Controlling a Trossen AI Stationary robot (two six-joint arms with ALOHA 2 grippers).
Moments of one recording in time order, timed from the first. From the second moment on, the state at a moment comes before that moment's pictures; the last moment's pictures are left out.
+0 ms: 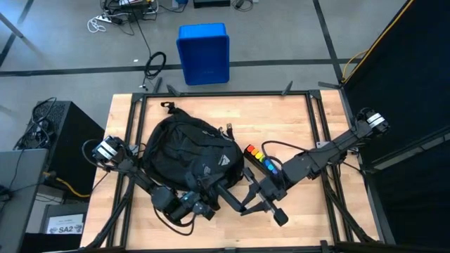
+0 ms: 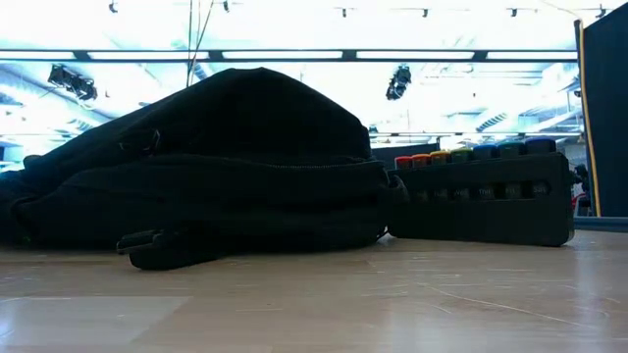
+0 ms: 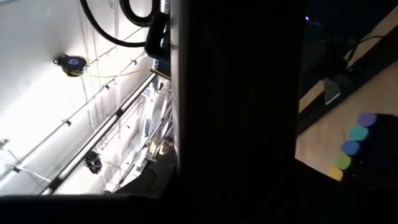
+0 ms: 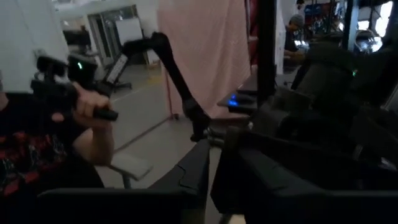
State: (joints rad) left arm -0.68 1.85 1.07 1.39 -1.21 1.66; right arm 0.51 1.47 1.18 0.25 -0.06 0.09
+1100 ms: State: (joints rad) left arm -0.84 1.84 1.08 1.29 -1.22 1.58; right arm 0.54 1.48 1.18 -0.47 0.32 0.06
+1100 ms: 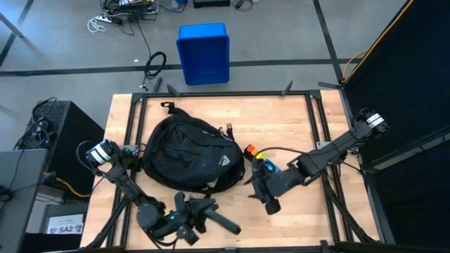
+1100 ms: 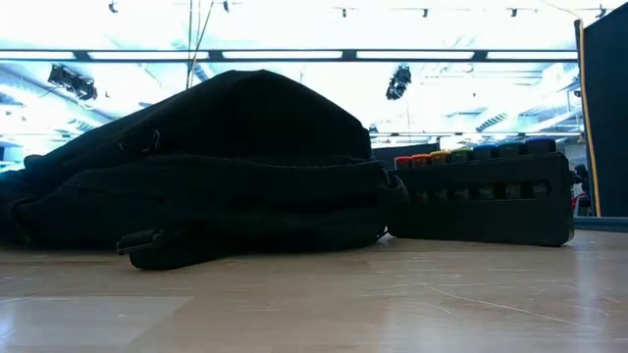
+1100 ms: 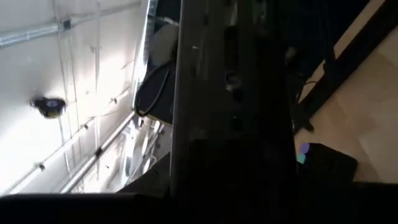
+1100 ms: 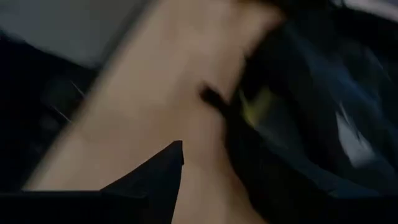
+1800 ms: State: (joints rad) left arm -0.66 1.76 1.08 0.34 -0.53 0.40; right arm 0.64 1.49 1.18 -0.76 0.42 0.34
